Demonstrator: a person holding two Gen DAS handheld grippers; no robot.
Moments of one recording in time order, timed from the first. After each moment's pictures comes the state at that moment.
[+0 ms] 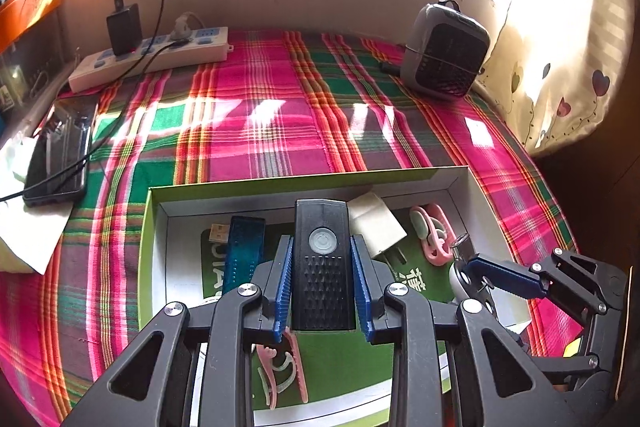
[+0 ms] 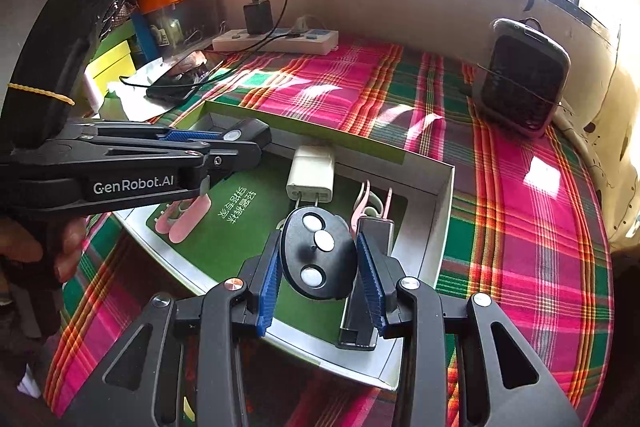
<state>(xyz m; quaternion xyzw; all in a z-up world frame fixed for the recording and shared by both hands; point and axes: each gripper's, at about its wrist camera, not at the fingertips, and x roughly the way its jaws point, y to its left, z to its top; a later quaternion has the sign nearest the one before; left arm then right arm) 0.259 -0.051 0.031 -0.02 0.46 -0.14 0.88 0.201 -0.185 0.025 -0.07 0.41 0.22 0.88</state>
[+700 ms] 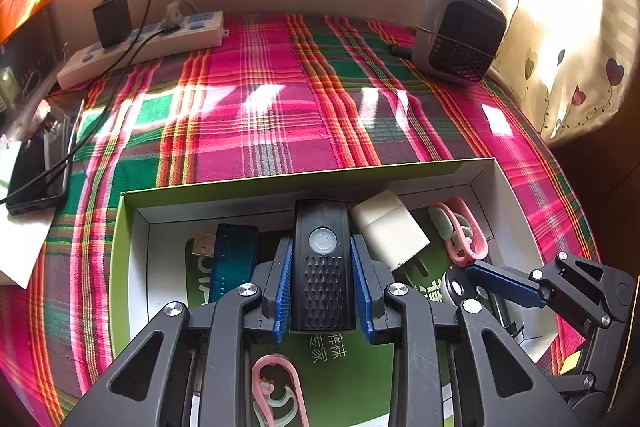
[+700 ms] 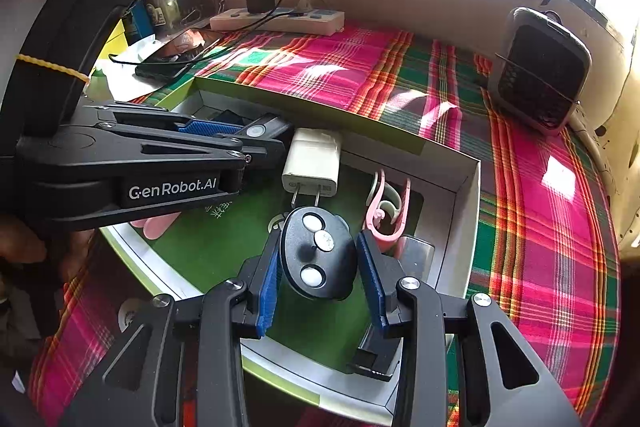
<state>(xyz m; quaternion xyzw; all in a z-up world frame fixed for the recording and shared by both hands) 0.276 -0.059 0.011 -0.01 0.47 -0.14 0.87 0.215 -0.177 0.006 -0.09 0.43 0.21 0.87</state>
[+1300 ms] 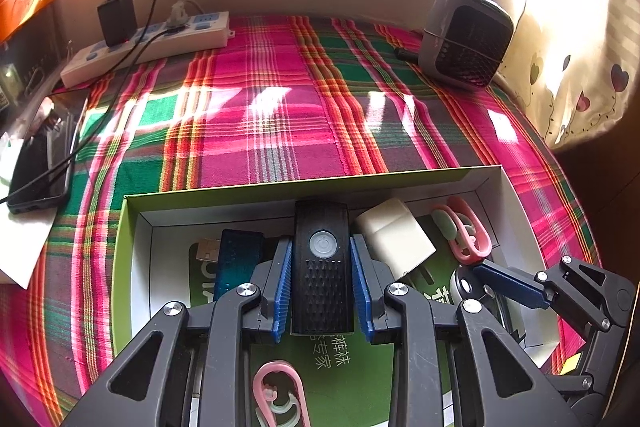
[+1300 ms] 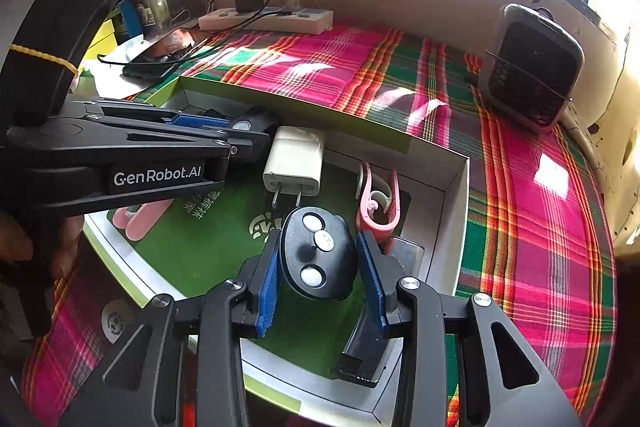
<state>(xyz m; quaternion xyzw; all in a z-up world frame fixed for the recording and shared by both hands) 0.279 -0.058 0.010 -0.01 0.47 -0.13 0.87 0.217 -0.179 0.005 -0.09 0.43 0.19 0.88</state>
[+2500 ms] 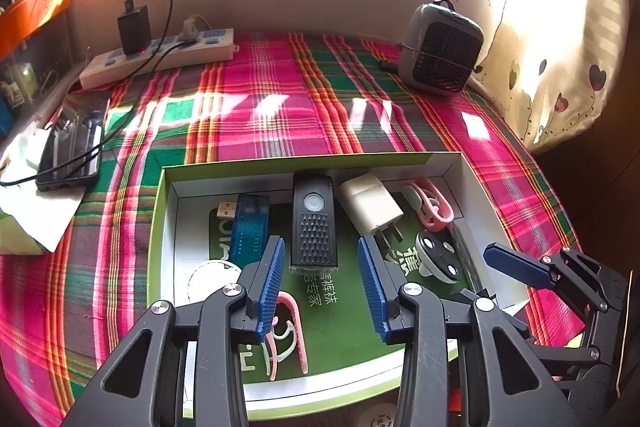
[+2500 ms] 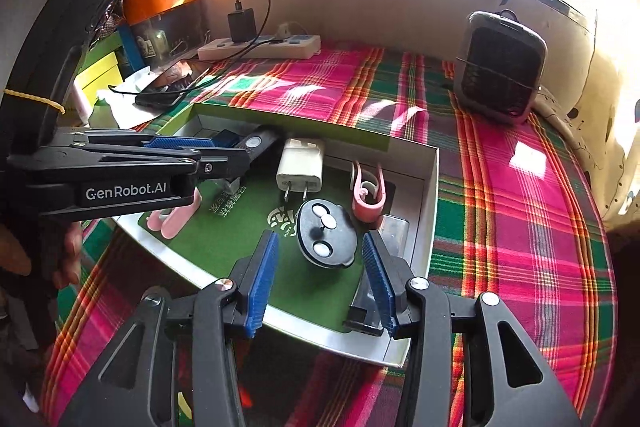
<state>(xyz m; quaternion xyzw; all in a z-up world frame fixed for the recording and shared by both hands) 0.233 -0.044 0.036 -0.02 0.45 -0.14 0.88 0.179 -0.193 0.023 -0.05 0.40 0.18 0.90</state>
